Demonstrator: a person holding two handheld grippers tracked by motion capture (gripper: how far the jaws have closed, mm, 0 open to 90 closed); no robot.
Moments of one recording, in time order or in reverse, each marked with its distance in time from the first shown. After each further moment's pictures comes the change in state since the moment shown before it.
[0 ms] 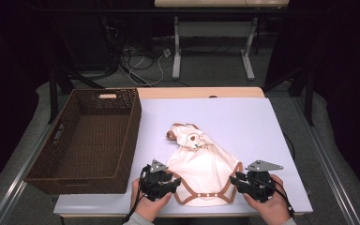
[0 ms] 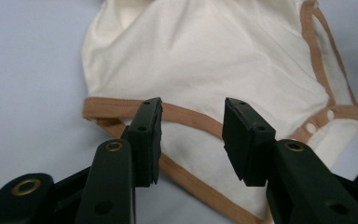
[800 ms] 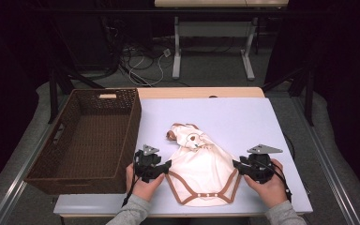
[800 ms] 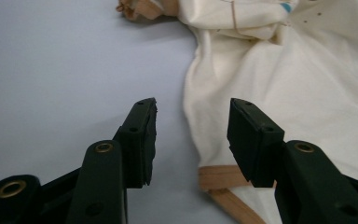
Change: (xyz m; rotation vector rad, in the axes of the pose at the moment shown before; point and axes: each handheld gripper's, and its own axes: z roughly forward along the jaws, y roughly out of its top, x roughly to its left) left arm 0.045 0.024 0.015 -0.049 0.142 -0.045; right arm -0.035 0.026 0.024 -0.024 -0.082 0.034
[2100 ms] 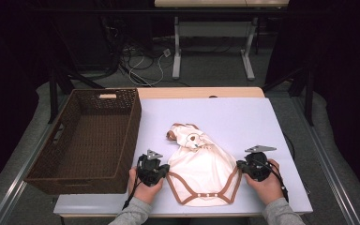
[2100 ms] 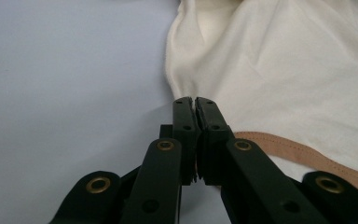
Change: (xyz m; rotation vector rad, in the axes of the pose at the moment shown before) left arm -0.004 -0.014 0.010 0.078 -0.048 0.046; right arm -0.015 -0.012 0.028 0.110 -0.040 0.044
